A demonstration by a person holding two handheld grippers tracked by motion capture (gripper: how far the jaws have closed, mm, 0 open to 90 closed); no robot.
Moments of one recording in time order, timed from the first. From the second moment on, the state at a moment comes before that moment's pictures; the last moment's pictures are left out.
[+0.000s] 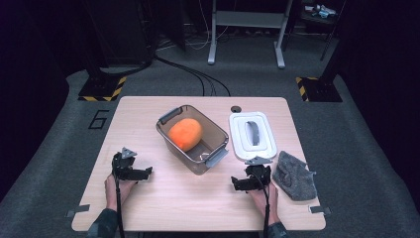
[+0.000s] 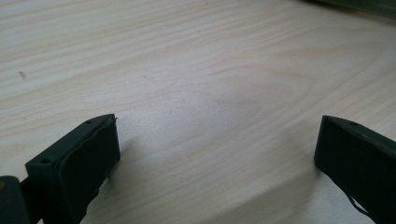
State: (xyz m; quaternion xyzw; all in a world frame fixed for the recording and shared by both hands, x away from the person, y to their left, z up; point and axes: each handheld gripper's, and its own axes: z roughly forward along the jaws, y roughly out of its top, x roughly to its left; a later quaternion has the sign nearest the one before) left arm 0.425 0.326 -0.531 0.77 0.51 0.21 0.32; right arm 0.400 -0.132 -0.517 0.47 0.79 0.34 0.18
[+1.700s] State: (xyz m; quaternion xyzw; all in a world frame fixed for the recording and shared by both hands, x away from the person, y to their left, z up) left arm 0.424 0.324 -0.532 0.76 0.51 0.23 0.33; right arm 0.515 -0.154 -0.474 0.52 0.77 0.32 0.20
